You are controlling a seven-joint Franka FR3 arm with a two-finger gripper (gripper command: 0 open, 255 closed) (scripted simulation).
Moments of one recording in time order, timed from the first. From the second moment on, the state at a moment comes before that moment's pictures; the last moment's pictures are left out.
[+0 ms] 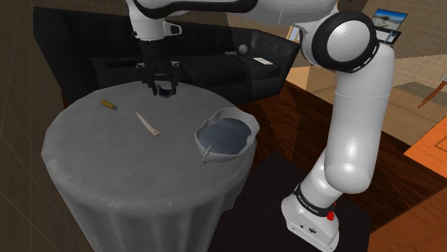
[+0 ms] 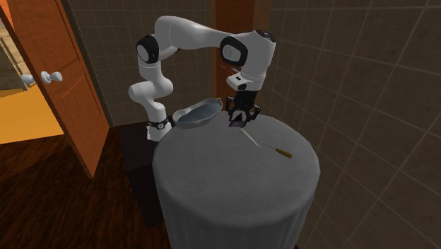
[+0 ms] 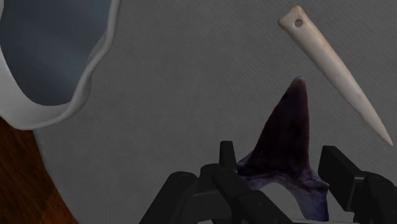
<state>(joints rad) 0.11 0.39 0.40 -1.36 -0.16 1.50 1.30</state>
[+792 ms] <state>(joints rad) 0.14 0.43 0.41 -1.14 -0.17 1.31 1.30</state>
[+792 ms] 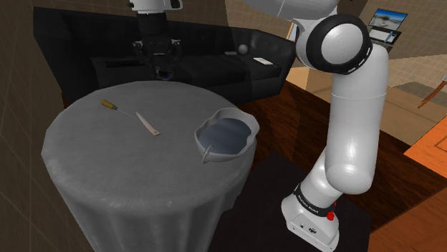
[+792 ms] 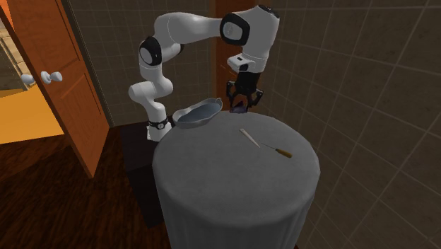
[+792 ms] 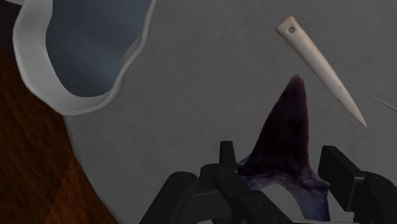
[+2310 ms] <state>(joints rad) 0.06 -0.44 0.35 -2.11 0.11 1.47 1.15</state>
